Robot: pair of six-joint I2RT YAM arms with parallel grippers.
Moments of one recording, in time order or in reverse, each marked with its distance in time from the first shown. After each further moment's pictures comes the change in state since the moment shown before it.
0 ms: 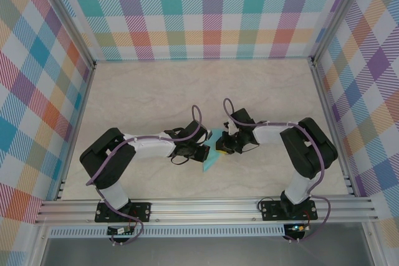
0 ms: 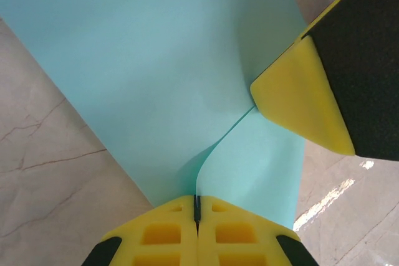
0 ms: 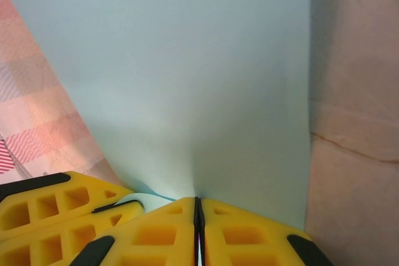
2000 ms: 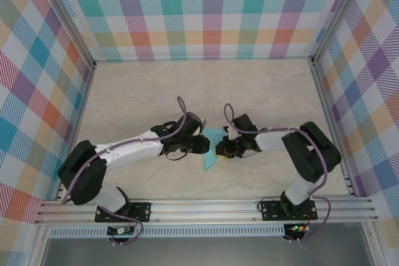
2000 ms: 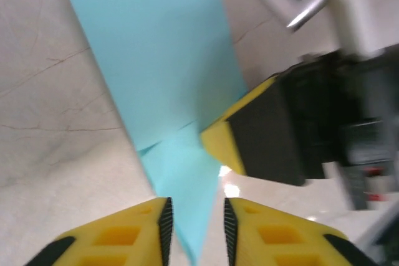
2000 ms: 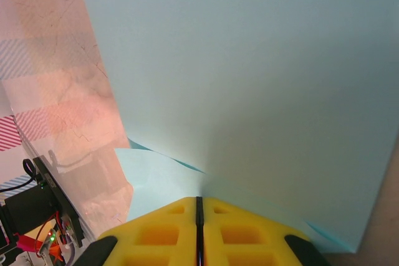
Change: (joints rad) left arm -0.011 -0.234 0.056 -0.146 -0.025 -0.219; right arm 0.021 -0.043 -0.100 0.118 -0.036 -0.017
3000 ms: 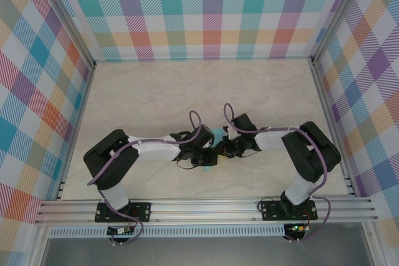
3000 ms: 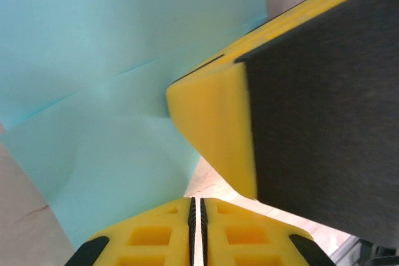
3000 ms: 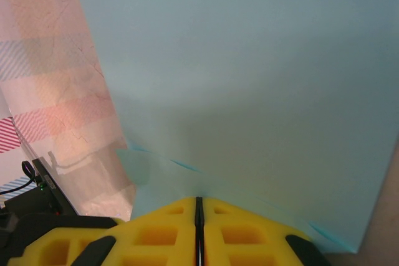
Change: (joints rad) left arm -0.077 0.253 -0.033 0.170 0.134 -0.201; right arm 0.002 0.005 0.013 -0.019 0.004 0.006
